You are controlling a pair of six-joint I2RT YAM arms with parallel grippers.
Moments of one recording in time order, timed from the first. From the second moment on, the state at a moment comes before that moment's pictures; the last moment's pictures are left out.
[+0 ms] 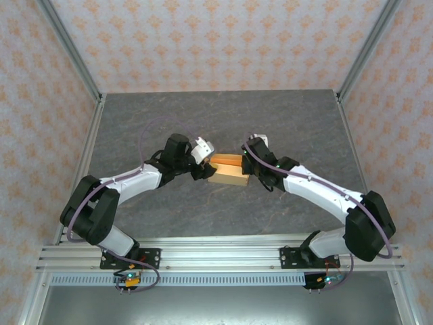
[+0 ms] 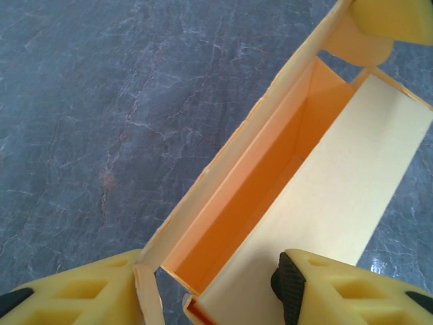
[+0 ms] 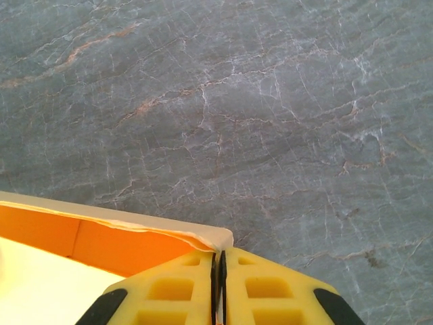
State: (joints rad) left arm -0.46 1.53 0.81 0.06 0.43 0.27; right arm 0.70 1.36 0.95 -0.47 0.30 0.57
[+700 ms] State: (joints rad) left arm -0.50 1.56 0.84 0.07 0.28 0.10; right arm 0.72 1.38 1.00 -0.58 0.28 0.86
